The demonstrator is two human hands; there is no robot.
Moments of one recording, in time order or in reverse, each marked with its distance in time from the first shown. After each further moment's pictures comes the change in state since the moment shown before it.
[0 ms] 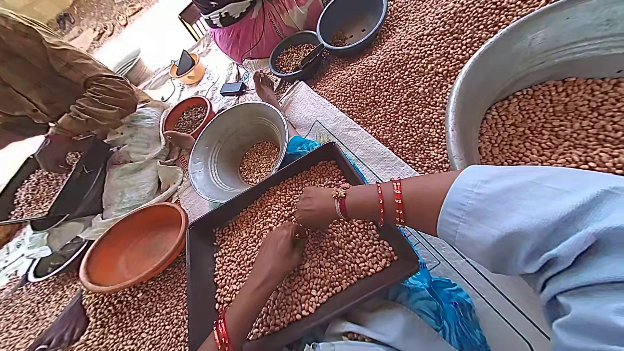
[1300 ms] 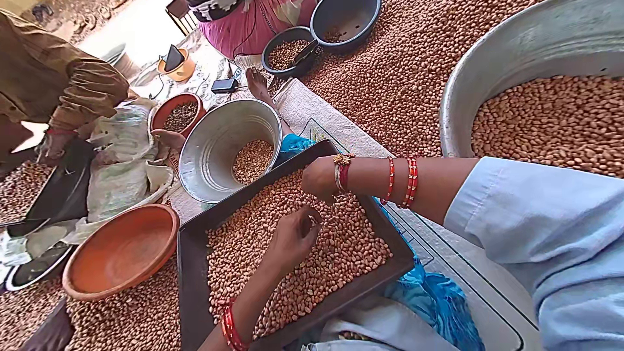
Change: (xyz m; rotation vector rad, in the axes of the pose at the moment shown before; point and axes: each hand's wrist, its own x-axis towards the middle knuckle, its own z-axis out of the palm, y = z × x) left_hand 0.018 0.016 0.003 -0.424 0.173 0.244; right_hand -0.043 0.017 -0.048 0.143 -0.145 0.355
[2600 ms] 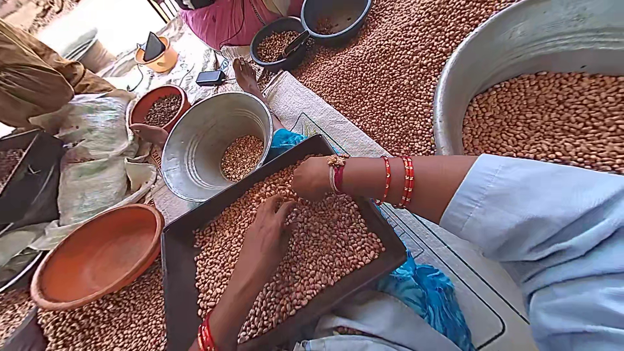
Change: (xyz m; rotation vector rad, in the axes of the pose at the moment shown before) left_hand -0.011 -0.008 -0.012 0.449 0.095 0.055; right_hand 0.012 -0.003 0.012 0.003 0.038 -0.037
